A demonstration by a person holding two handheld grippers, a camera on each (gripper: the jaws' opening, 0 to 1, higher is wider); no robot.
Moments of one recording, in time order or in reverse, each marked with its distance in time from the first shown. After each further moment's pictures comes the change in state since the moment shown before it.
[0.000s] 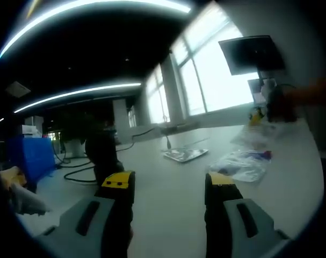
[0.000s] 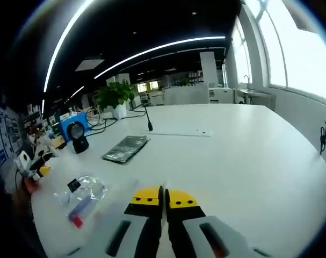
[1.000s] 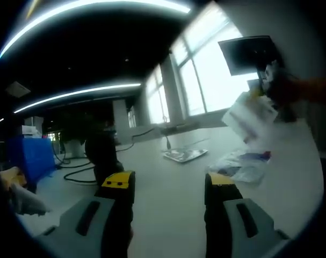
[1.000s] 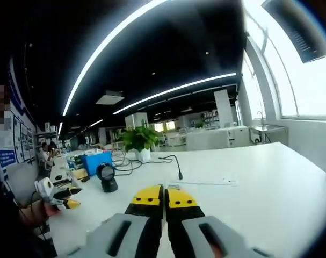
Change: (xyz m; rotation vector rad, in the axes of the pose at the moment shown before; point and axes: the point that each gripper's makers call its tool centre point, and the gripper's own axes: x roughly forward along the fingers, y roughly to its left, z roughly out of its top) left arm -0.003 -0.007 0.004 0.003 -0.003 -0.002; right arm -0.040 0.062 0.083 -0.045 -0.341 0.134
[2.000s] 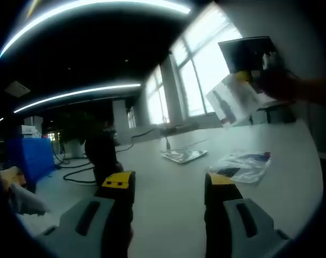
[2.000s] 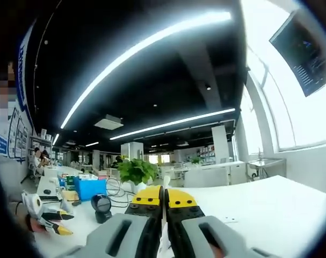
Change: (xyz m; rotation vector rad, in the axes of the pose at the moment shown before) left arm 0.004 0.012 -0.005 -0.007 -0.006 -0.004; right arm 0.029 0.046 0.062 -0.089 -0.286 -0.050
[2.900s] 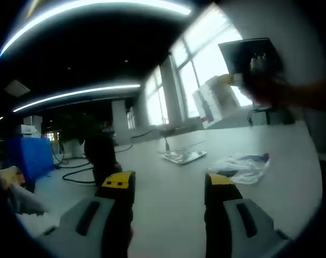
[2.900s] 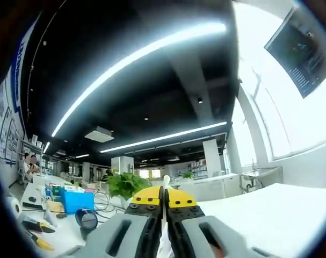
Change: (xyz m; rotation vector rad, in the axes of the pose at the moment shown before) left arm -0.001 -0.006 0.003 -0.004 -0.007 -0.007; right arm 0.058 -0.005 -0.003 0.006 -0.120 -0.087
